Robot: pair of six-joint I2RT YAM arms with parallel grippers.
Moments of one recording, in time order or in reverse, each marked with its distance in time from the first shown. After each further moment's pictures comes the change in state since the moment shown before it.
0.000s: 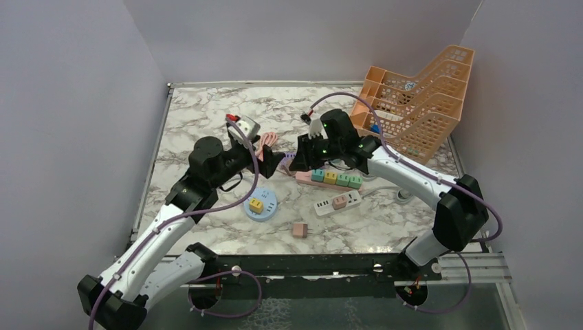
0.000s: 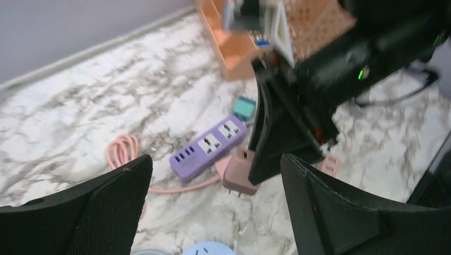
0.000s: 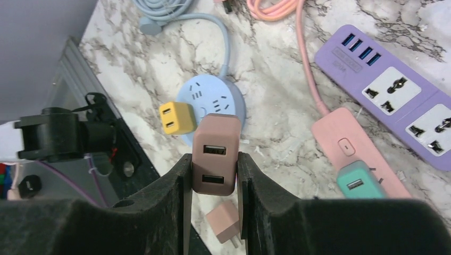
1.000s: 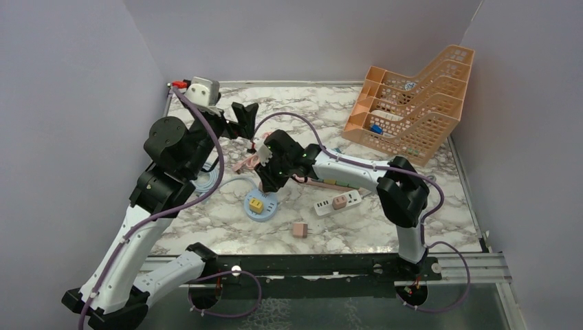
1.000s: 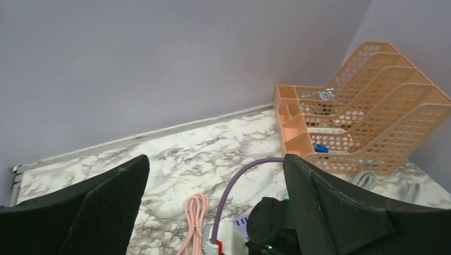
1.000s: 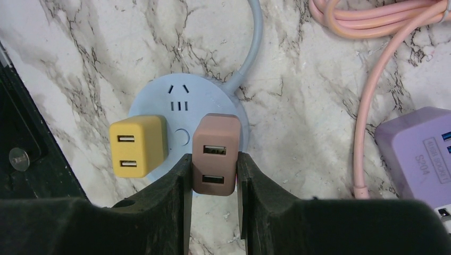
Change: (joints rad) left arm 0.000 0.032 0.507 -0.201 -0.364 -0.003; right arm 0.248 0.427 0.285 -0.080 0.158 -0.350
